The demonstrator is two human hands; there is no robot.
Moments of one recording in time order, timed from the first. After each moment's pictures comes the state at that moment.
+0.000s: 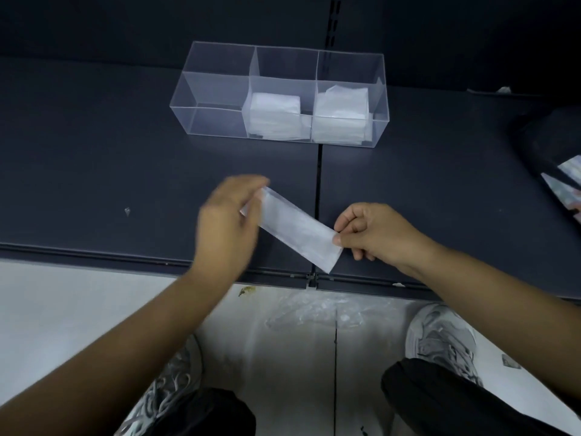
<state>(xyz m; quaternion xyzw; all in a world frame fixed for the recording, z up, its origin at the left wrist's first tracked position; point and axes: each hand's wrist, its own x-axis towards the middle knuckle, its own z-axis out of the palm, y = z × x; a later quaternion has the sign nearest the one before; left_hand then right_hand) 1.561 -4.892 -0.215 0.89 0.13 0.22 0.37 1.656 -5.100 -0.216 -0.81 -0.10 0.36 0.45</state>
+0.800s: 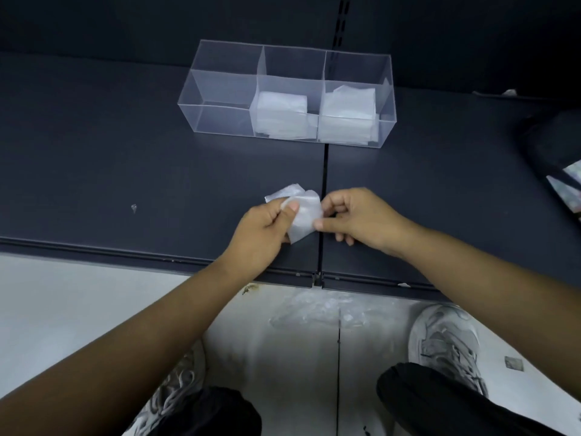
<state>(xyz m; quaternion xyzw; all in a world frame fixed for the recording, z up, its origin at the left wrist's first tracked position) 1.567 -4.912 -0.224 0.76 0.18 0.00 0.62 1.667 -5.069 -0.213 -0.80 -0.20 0.36 0.44</state>
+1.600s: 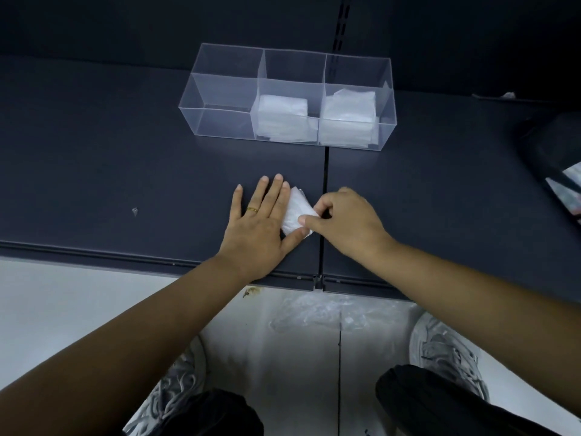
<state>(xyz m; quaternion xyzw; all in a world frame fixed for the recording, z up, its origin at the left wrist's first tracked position) 1.576 -4.892 -0.258 1.00 0.04 -0.07 0.04 1.651 -5.043 -0.217 -0.92 -0.17 0.20 0.30</state>
